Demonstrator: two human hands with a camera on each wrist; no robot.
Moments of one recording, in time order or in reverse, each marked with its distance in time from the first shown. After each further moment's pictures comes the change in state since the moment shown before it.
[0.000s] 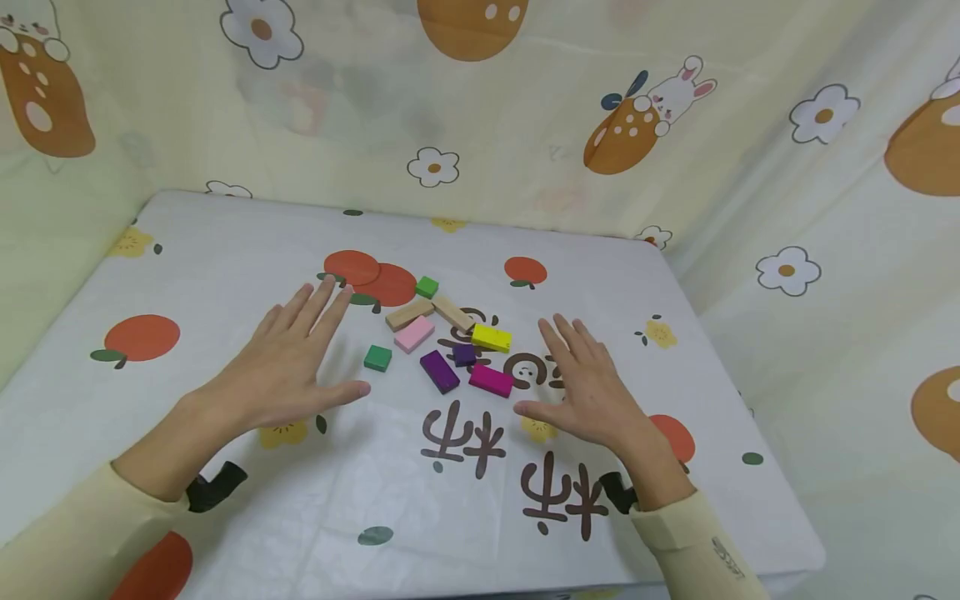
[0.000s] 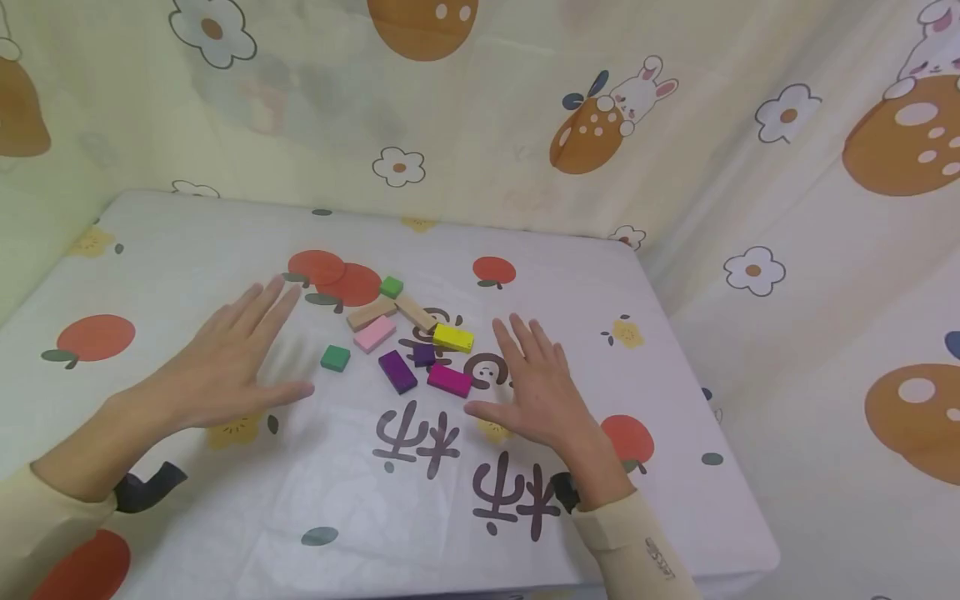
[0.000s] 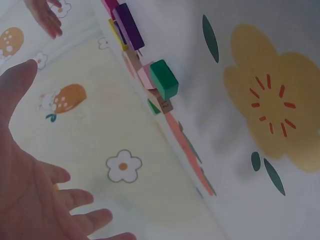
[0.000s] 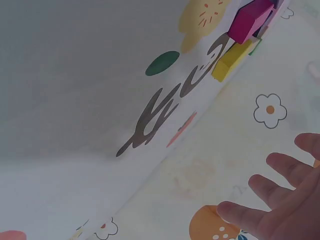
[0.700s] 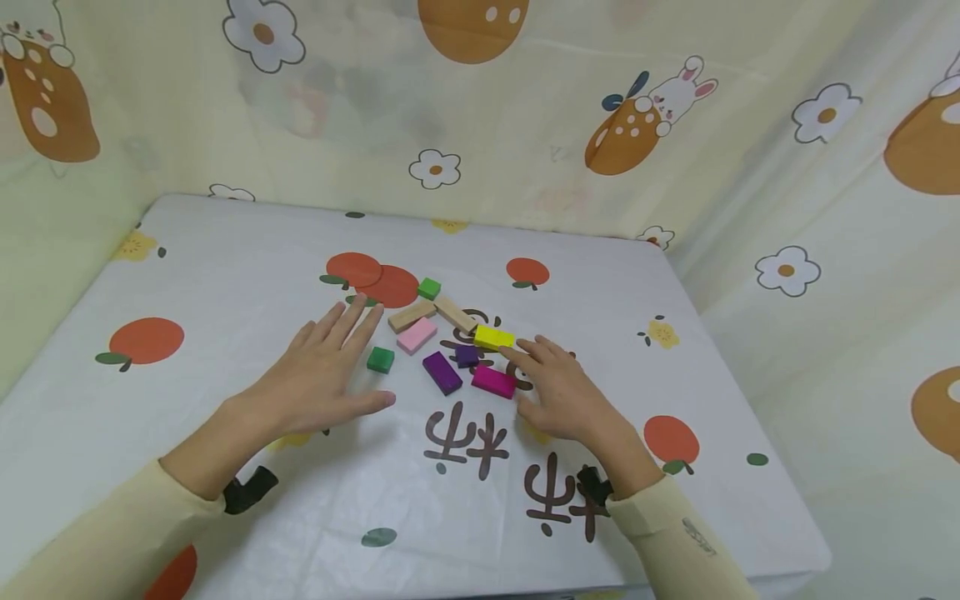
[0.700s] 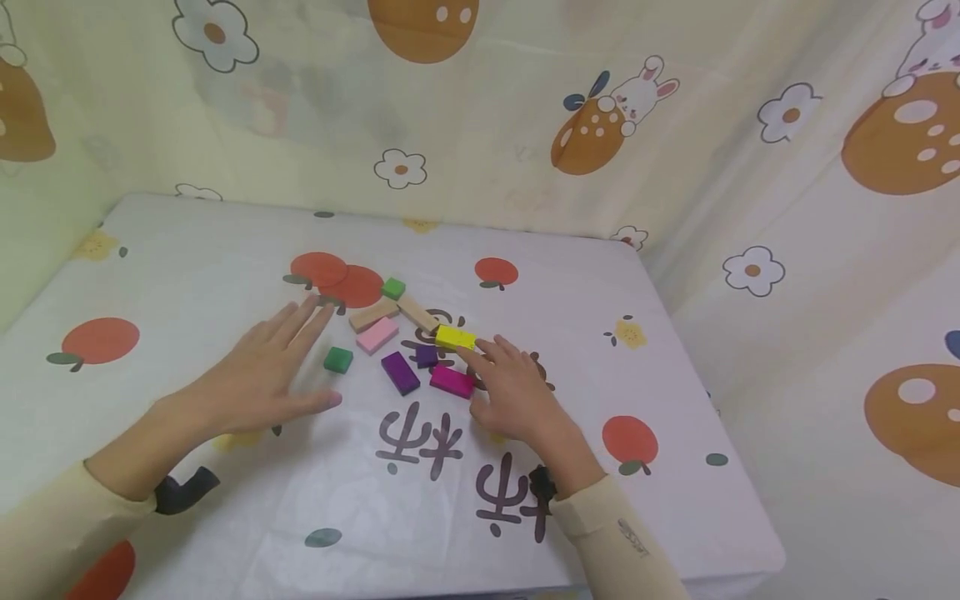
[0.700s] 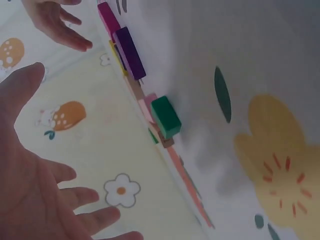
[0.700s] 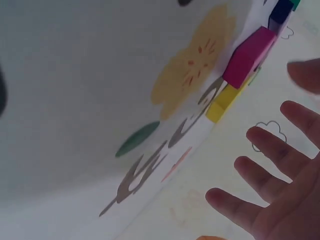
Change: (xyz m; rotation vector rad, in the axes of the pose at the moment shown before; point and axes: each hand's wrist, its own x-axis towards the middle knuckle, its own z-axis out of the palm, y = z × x) left_hand 0.013 0.015 0.019 -0.012 -0.060 0.026; right_hand 0.020 -0.020 0.016 -0.034 -0.119 -0.051
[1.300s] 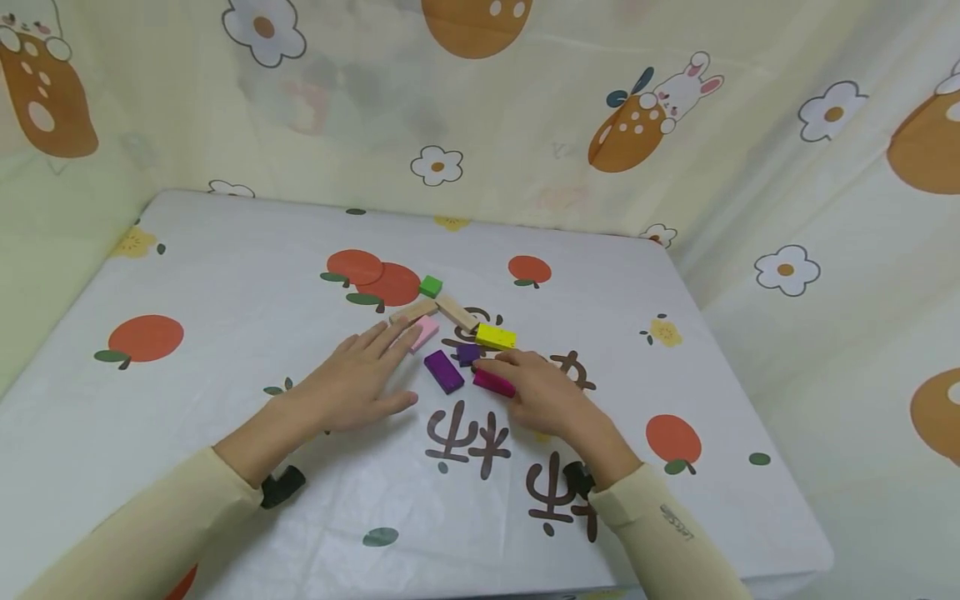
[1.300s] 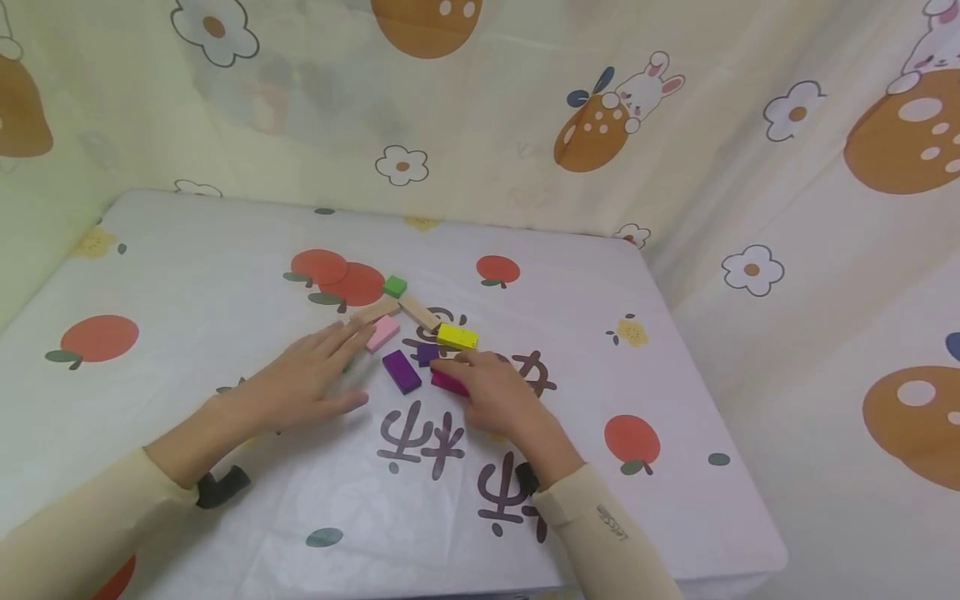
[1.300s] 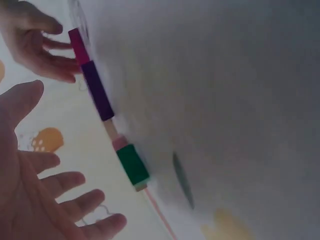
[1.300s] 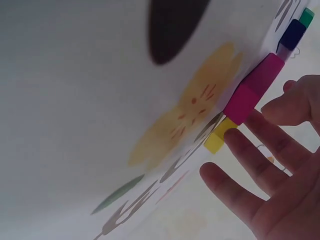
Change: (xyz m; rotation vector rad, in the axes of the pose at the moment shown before) left_hand 0.026 0.010 0.032 -0.013 -0.028 0.114; right_hand 0.017 -0.015 0.012 0.006 -0.106 -0.034
